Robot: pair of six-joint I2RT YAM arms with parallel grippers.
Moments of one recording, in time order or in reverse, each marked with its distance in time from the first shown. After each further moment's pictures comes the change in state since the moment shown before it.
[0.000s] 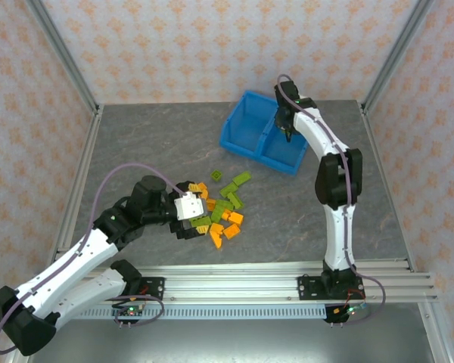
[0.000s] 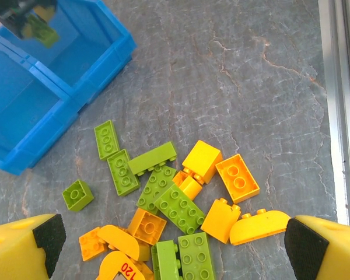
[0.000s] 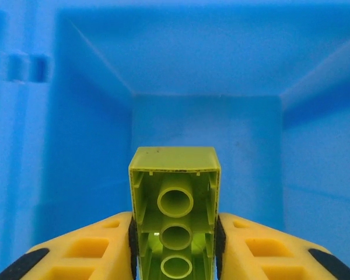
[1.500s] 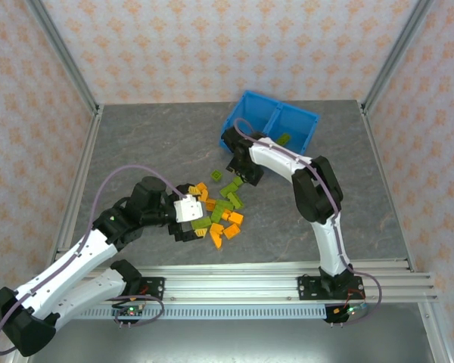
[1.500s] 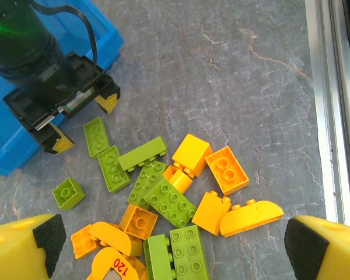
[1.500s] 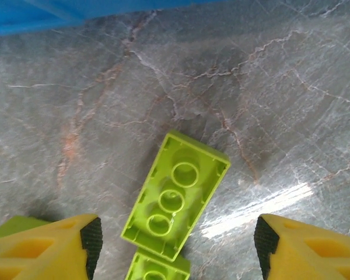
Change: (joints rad) left arm 0.000 -0.004 0.001 -0.041 0.026 0.032; right arm 0.377 -0.119 -0.346 -0.067 -0.165 0.546
